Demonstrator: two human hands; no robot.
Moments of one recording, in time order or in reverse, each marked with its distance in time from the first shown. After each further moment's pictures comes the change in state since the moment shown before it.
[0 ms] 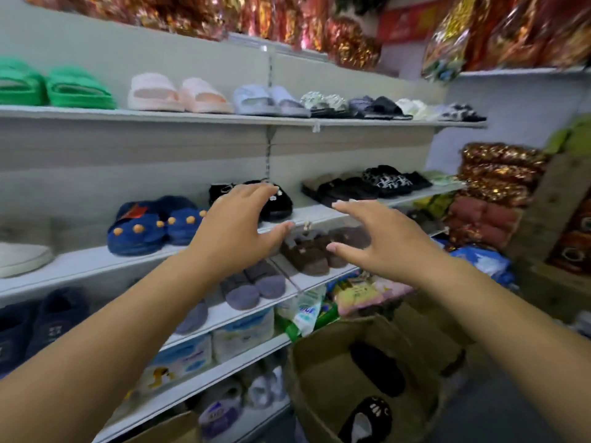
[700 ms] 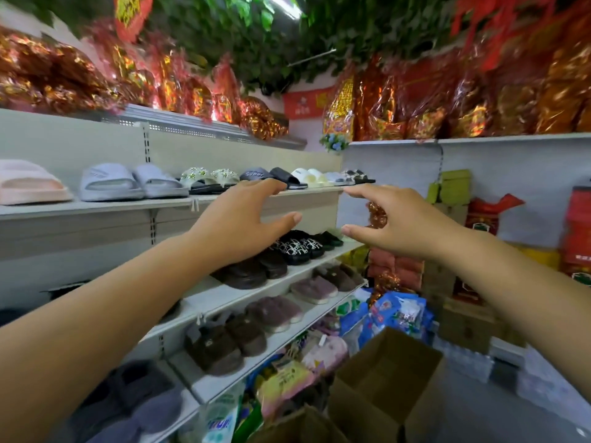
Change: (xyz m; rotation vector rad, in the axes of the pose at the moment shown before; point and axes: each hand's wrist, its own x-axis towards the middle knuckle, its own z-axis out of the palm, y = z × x) left_hand 0.226 0.149 0.059 -0.175 0.024 0.290; right_hand 0.030 0.211 -0.158 -0.167 0.173 0.173
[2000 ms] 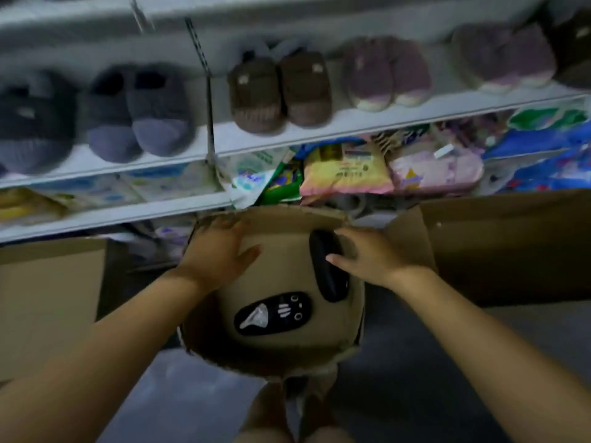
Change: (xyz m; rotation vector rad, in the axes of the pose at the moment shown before) left_hand -0.213 -0.057 0.472 0.230 -0.789 -1.089; right_hand -0.073 0.235 0.580 0.457 -1.188 -0.183
